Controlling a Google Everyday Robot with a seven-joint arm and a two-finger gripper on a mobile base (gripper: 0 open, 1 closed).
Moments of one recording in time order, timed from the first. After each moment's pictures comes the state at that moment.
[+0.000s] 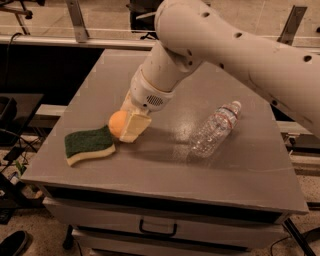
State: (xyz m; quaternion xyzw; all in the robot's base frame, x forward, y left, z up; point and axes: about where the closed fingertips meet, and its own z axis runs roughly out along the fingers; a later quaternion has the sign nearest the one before) arm 0.518 0.076 0.861 -0.73 0.63 0.16 0.22
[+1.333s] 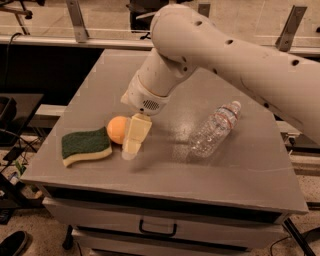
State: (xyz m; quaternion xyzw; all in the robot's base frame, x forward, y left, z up) arm 0.521 0.081 0.846 -0.73 0.63 0.16 0.22
